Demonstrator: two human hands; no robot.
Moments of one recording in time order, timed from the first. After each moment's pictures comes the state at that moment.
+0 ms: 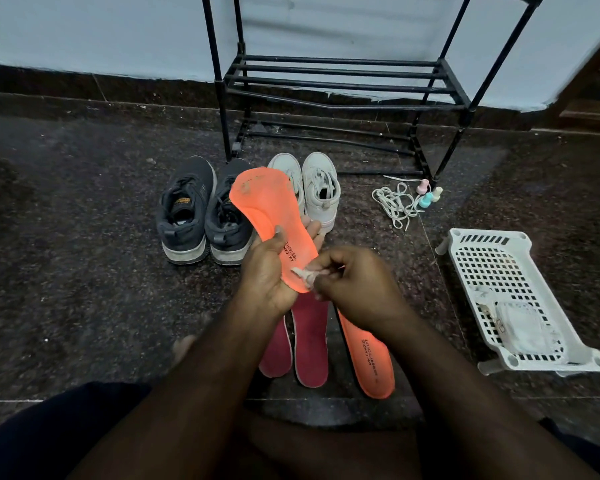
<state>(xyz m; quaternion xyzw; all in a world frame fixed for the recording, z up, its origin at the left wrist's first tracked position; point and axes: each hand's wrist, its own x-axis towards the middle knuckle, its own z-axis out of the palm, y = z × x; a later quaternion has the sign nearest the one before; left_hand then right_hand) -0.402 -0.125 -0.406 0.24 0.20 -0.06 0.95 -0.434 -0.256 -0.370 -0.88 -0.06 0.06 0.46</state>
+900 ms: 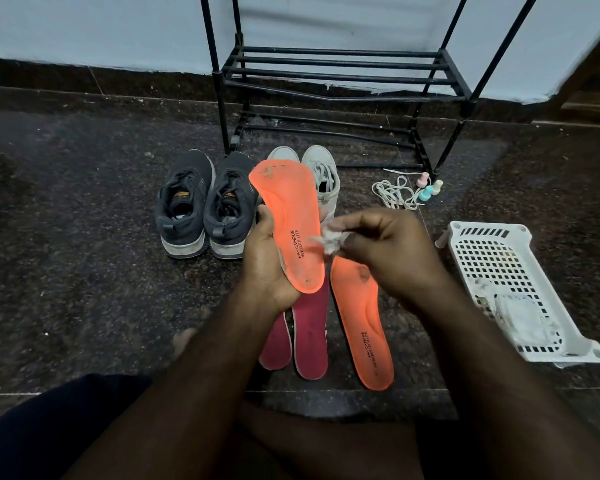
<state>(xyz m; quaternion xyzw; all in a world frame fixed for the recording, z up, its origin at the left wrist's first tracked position) -0.409 -0.124 -0.399 0.27 0.11 -0.16 0.94 -0.425 -0.276 -0.337 -0.80 -0.05 0.03 0.59</state>
